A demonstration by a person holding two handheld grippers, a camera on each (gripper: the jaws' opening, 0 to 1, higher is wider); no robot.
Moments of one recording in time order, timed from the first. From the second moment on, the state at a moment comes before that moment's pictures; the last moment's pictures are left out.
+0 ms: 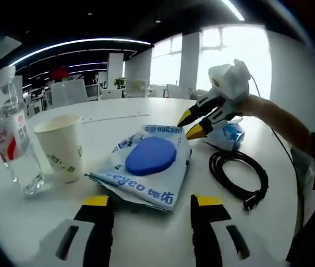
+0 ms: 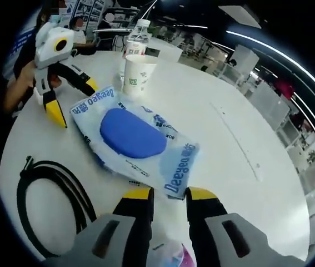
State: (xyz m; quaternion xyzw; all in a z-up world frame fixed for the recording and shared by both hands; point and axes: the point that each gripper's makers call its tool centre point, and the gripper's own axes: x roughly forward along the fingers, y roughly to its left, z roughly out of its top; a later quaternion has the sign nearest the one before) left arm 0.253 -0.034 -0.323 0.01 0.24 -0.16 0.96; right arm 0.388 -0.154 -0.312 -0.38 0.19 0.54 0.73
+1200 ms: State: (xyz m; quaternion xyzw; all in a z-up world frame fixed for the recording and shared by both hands) left arm 0.251 -0.030 -0.302 0.04 0.20 -0.17 0.96; right arm 0.368 -0.162 -0.294 -0.40 0.18 0.52 0.73
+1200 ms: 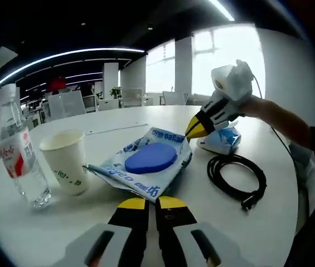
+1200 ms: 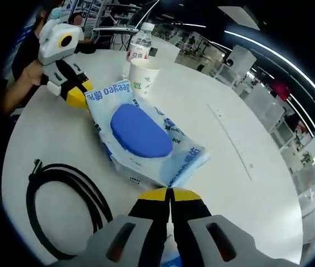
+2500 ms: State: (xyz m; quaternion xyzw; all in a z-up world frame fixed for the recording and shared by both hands) left arm 0.256 -0.027 -0.271 0.06 0.18 -0.20 0.96; right arm 0.342 -0.183 -0.261 -0.38 0.18 0.48 0.77
